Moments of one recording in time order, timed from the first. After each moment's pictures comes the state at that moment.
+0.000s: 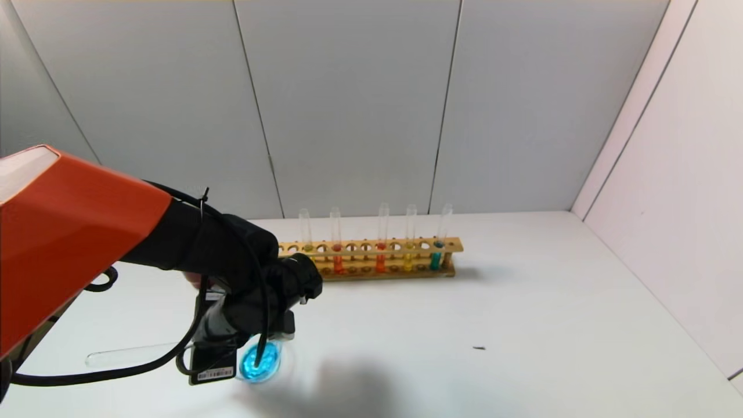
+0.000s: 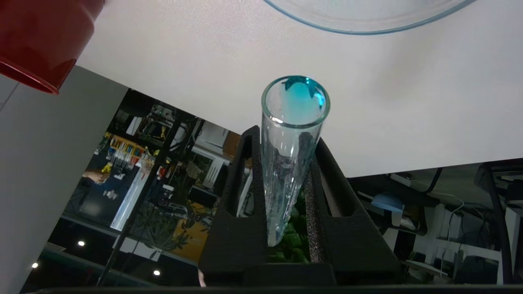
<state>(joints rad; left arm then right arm) -0.58 2.05 -1.23 0.88 0.69 0.53 0.00 0.00 -0.01 0.03 -0.01 0.02</state>
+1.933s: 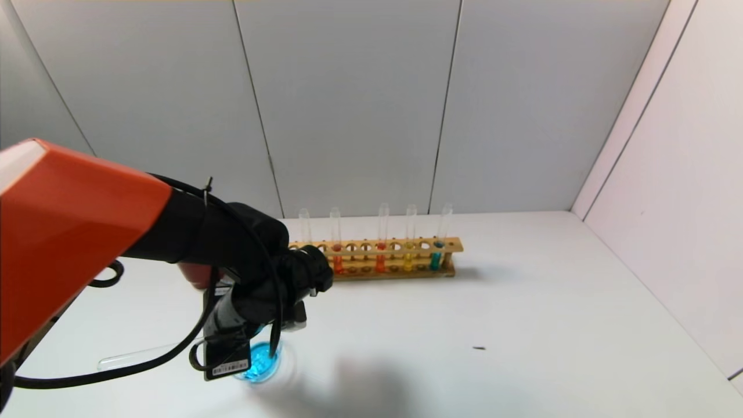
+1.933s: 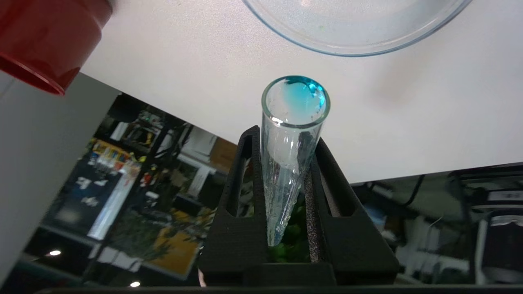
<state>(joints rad) -0.61 2.05 -1.31 0.95 0.63 0.43 0.00 0.00 -0.01 0.03 -0.01 0.02</state>
